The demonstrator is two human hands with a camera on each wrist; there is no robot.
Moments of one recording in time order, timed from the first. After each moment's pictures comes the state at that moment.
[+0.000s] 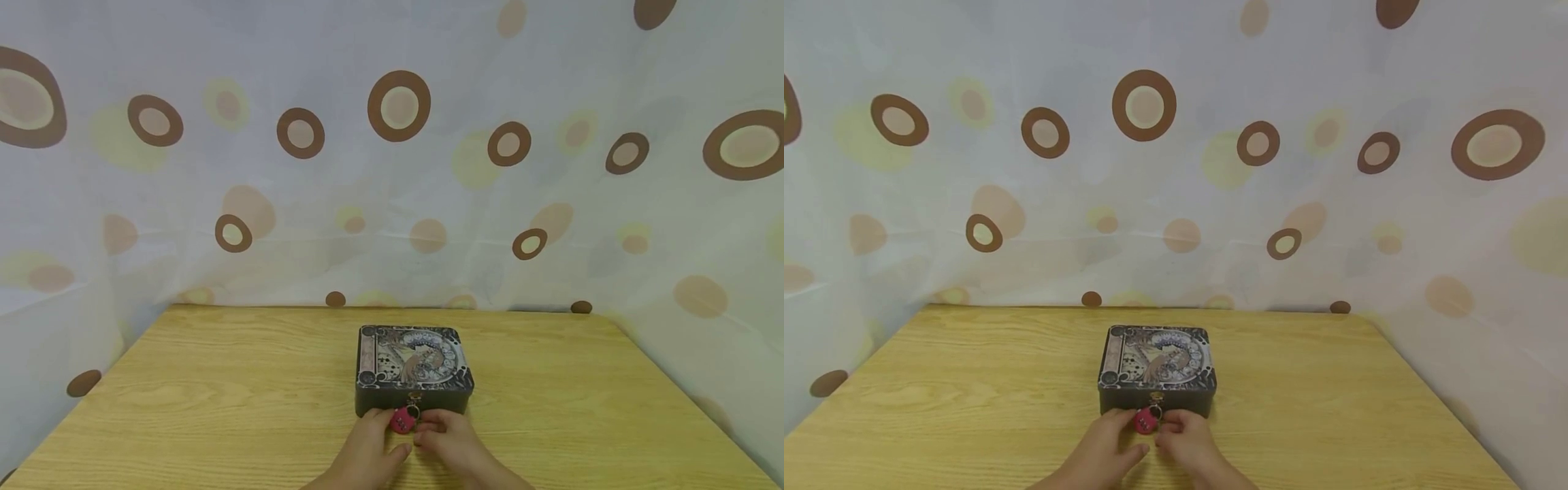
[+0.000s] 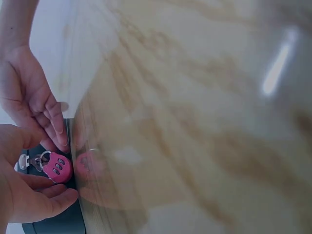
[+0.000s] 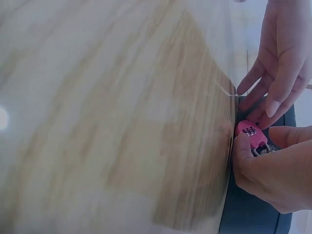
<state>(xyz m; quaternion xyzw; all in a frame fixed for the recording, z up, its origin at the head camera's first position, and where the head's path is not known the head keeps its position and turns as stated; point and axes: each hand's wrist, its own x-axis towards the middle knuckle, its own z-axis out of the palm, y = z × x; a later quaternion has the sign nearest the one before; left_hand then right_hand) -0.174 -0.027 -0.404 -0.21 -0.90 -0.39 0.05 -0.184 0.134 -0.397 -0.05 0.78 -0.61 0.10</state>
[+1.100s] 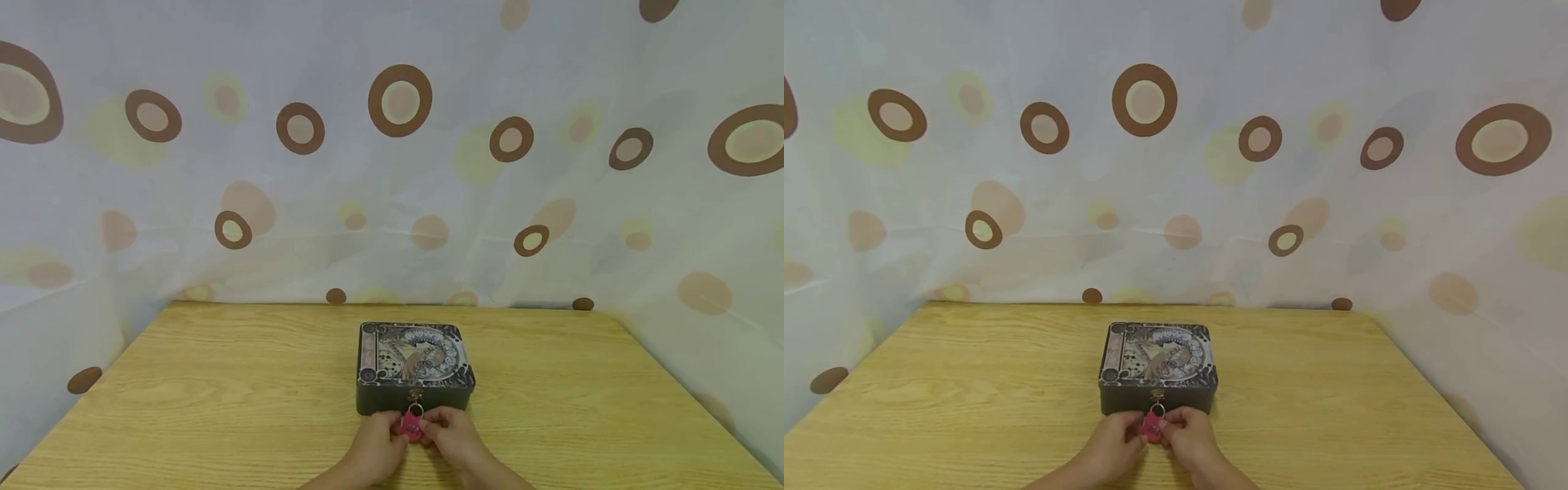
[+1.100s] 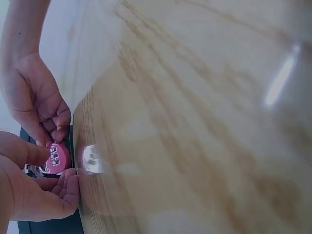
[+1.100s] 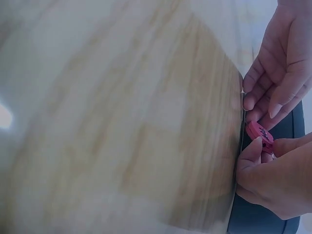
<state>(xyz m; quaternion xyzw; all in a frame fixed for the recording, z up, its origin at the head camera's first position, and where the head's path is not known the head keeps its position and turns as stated) -0.180 -0.016 -0.408 -0.18 -0.85 -0.50 0.02 -0.185 0.129 -0.398 0.03 0.80 -0.59 0.08</state>
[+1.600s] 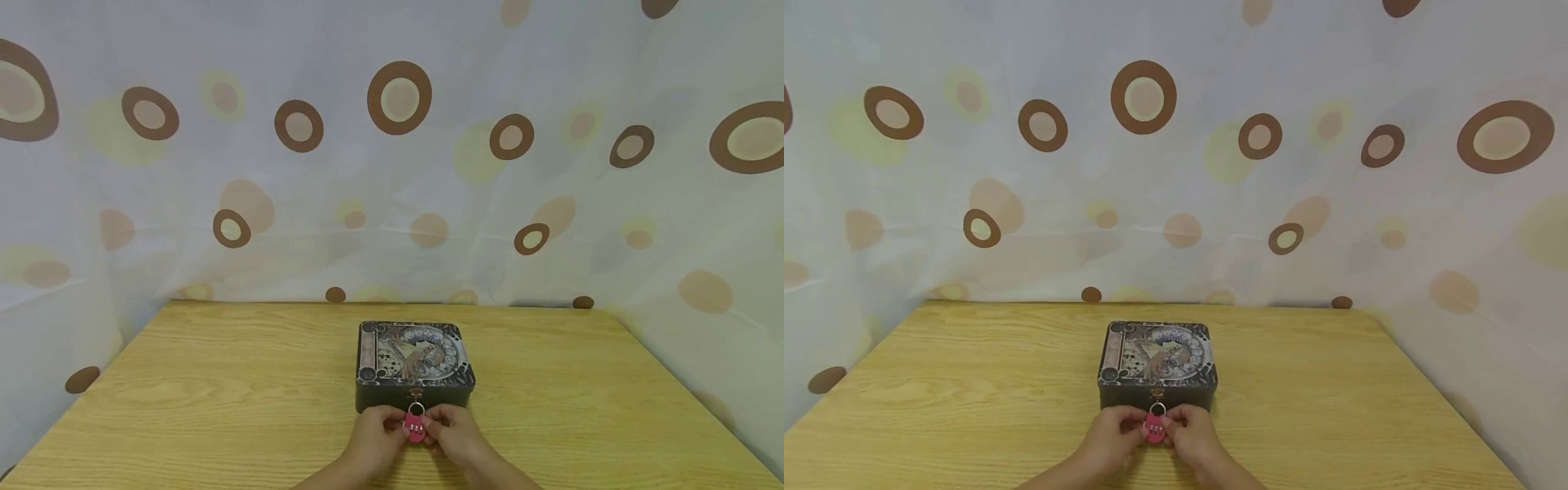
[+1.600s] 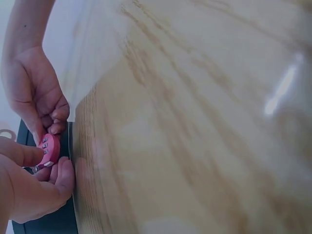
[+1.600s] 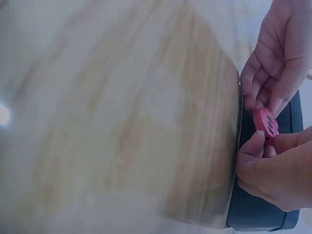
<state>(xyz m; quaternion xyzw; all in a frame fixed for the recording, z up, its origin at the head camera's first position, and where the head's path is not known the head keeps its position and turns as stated) -0.185 -0.015 -0.409 -0.13 -0.81 -0.57 0.00 -0.186 0.134 -0.397 -0.01 0.81 -0.58 0.08</state>
